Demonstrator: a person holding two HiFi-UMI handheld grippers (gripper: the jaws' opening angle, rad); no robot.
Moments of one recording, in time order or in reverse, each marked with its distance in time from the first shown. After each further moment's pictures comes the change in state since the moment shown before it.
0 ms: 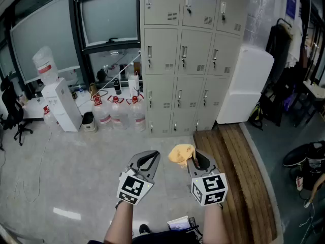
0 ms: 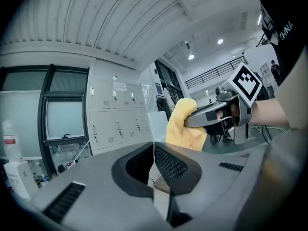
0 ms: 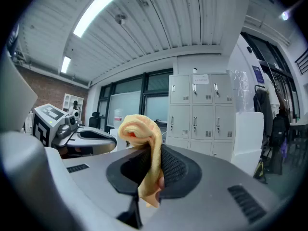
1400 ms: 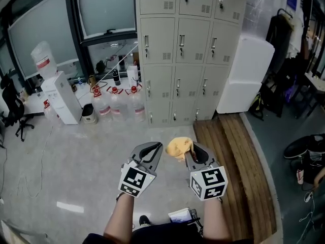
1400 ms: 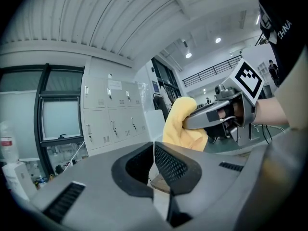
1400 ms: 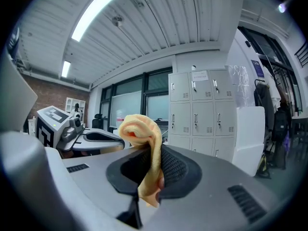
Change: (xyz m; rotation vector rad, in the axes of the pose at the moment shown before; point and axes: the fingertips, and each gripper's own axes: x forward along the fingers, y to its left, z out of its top) left arm 0.021 -0.029 0.003 0.021 0.010 -0.027; right arm -0.014 -0.010 -0.011 0.034 0.003 0.032
